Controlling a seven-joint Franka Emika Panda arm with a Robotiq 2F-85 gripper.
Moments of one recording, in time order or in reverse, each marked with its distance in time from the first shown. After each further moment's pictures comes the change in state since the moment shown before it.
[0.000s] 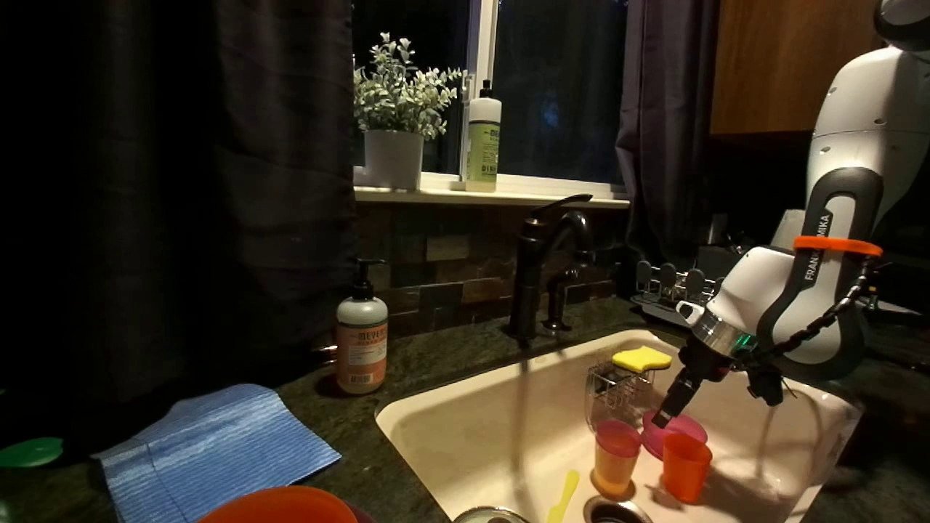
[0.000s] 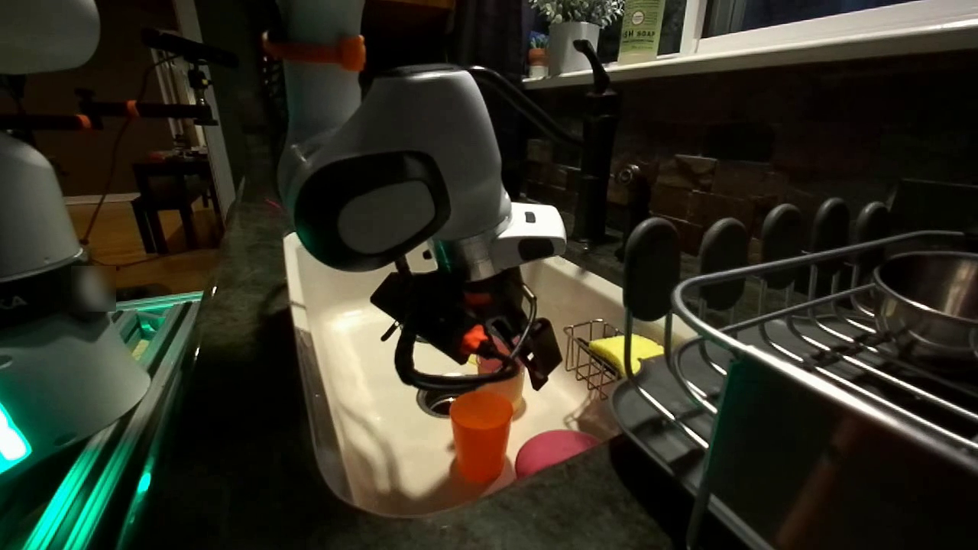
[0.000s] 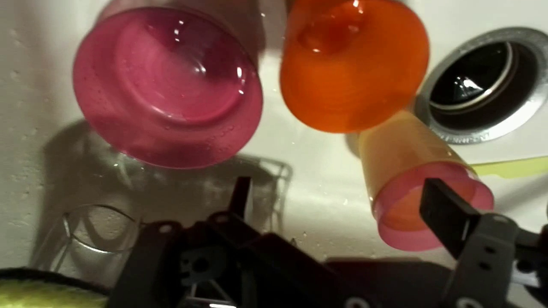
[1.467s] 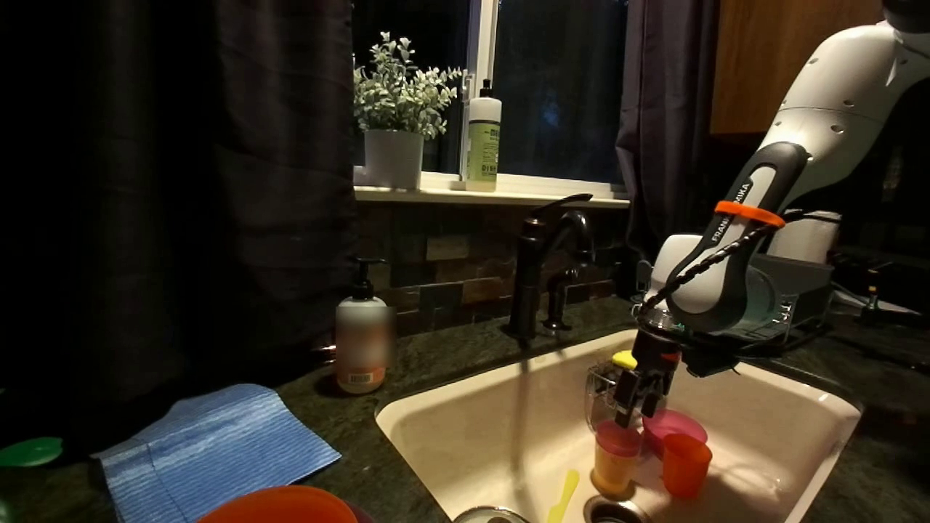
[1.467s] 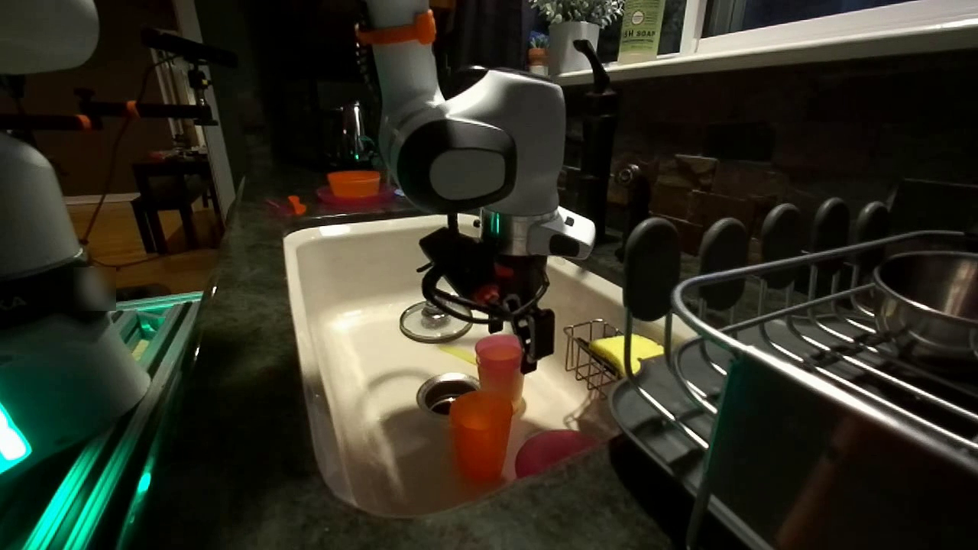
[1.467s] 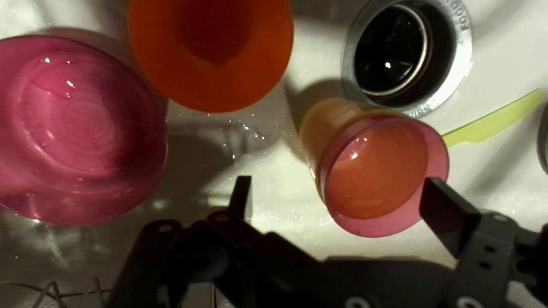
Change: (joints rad) arm 0.017 0.005 0.214 0.191 0.369 -0.482 0.104
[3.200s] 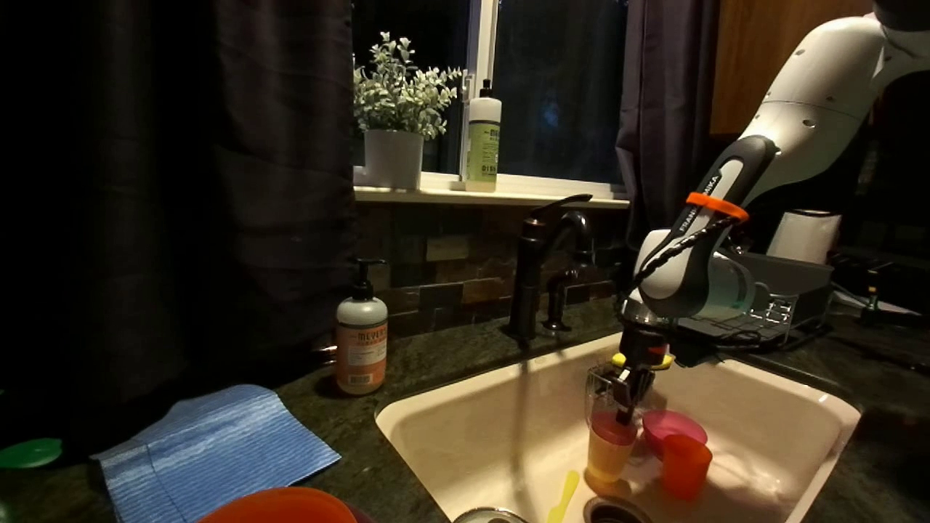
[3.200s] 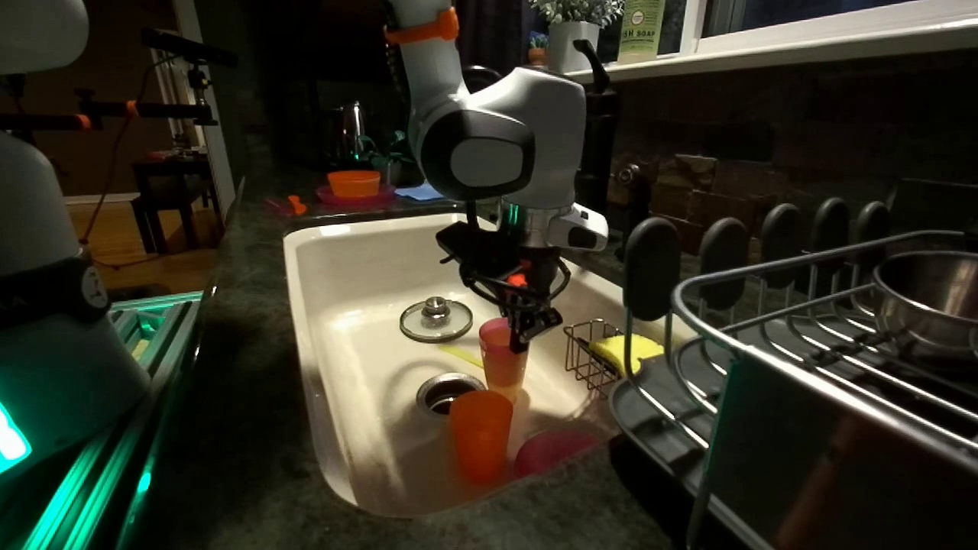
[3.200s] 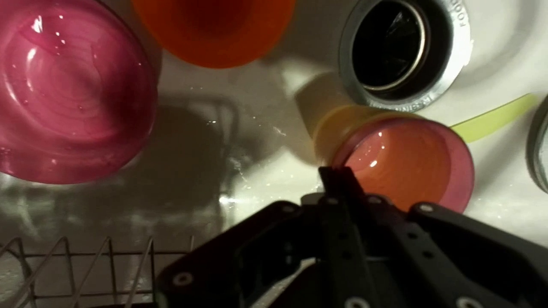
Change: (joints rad) arm 0.120 -0.003 -0.068 0.079 0.158 -0.114 -0.179
